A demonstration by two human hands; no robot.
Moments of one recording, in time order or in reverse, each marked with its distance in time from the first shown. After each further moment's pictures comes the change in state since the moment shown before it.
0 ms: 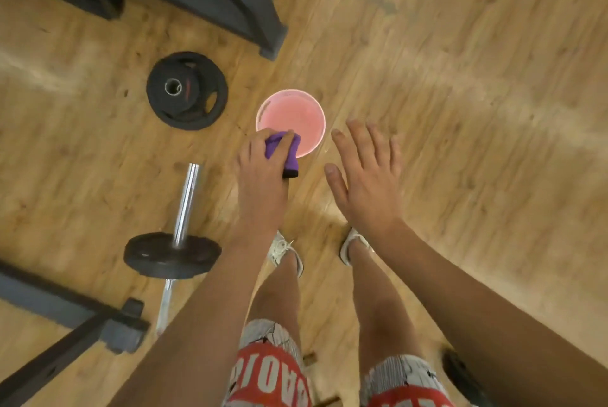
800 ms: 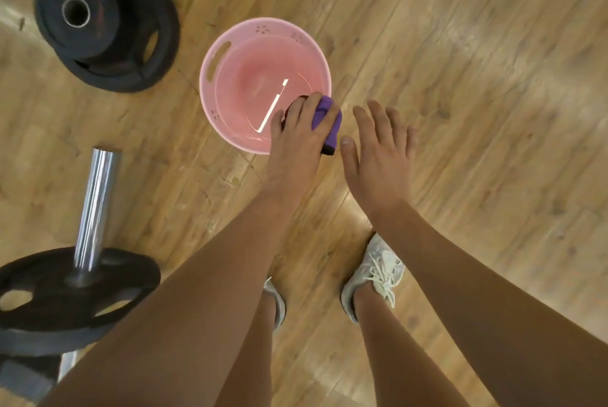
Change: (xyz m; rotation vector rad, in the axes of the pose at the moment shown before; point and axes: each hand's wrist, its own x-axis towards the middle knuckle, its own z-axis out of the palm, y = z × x) left_hand 0.056 -0.087 0.383 0.201 -0.203 0.170; right_hand 0.027 0.150 0.341 0.088 -0.206 0.198
